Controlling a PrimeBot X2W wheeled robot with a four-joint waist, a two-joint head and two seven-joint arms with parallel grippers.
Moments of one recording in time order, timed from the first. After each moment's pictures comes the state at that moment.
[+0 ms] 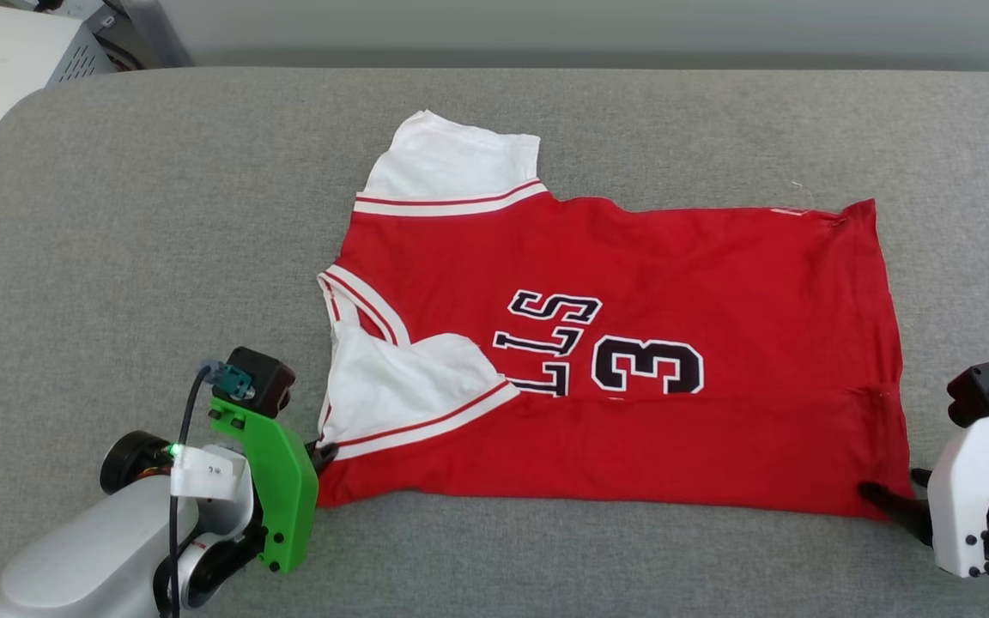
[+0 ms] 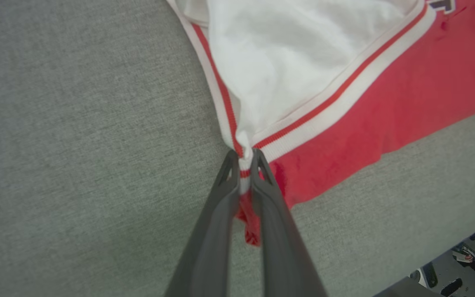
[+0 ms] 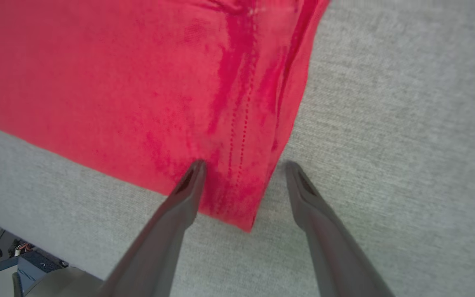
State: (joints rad) left arm -0.59 0.76 -1.07 0.16 -1.08 0.08 0.30; right arm -0.21 -0.64 0.36 0.24 0.78 0.13 0.67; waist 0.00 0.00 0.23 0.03
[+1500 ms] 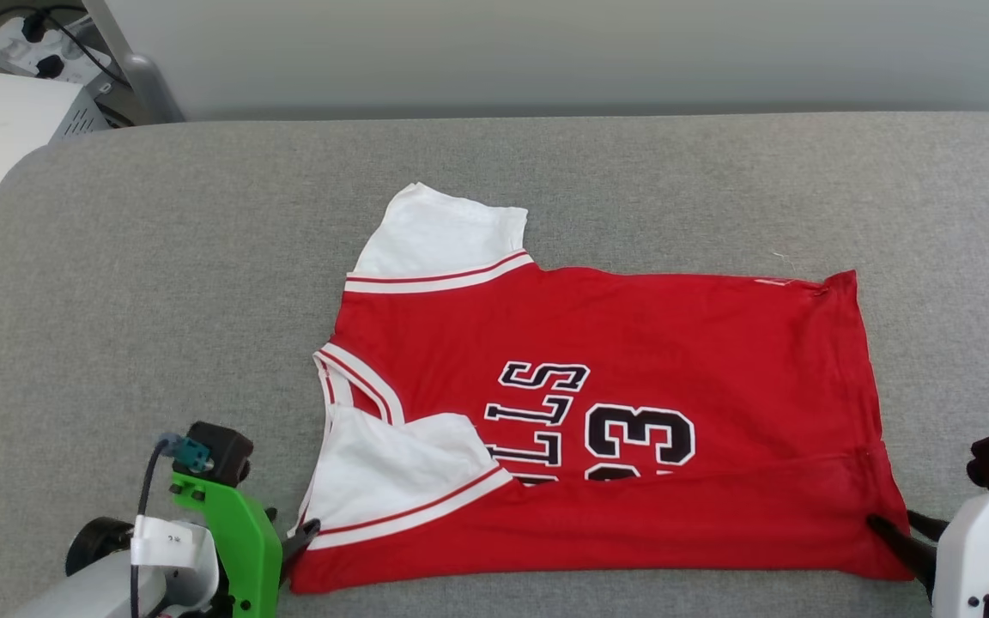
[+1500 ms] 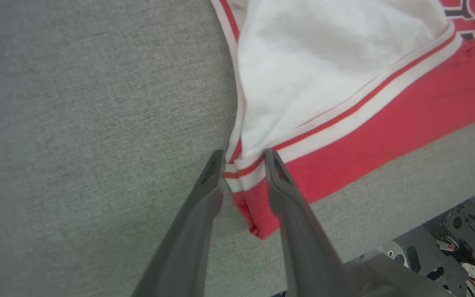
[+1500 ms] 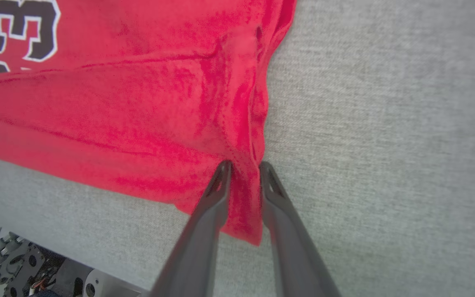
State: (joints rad) left arm -0.44 0.81 -1.07 0.15 -1.16 0.11 0.23; right arm -0.05 -0.60 0.30 0.22 0.80 0.13 0.45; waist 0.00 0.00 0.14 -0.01
